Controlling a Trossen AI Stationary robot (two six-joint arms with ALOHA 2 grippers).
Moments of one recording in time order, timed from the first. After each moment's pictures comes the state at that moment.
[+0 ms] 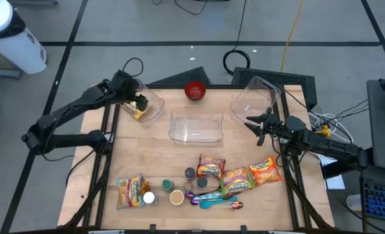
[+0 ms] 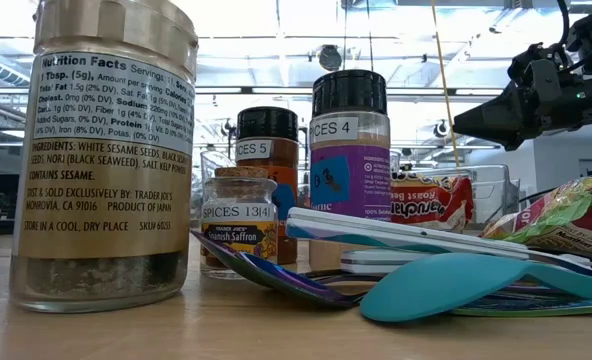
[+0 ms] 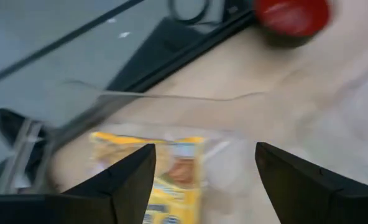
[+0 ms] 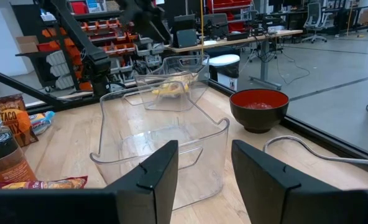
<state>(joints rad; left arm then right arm) 0.74 1.00 0.89 -0.71 -0.08 -0.15 -0.35 0.10 0.02 0.04 0.00 0.12</state>
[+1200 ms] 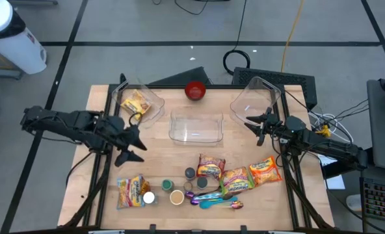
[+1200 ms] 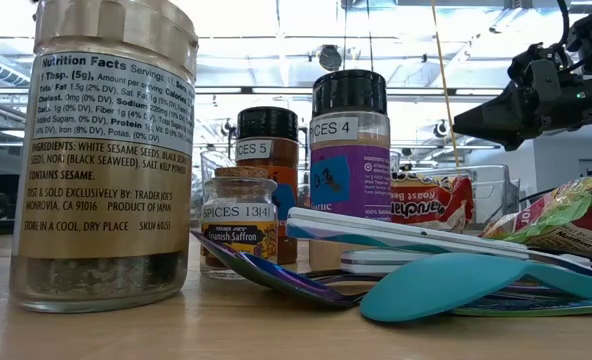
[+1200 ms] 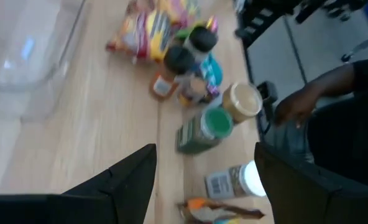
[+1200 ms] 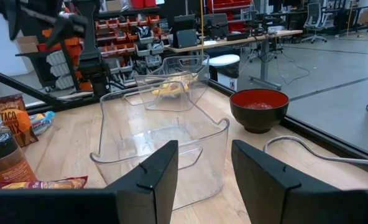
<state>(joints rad) -0.18 0.80 0.83 -0.70 0.23 -0.44 -0.35 0.10 0.02 0.04 0.00 0.12</state>
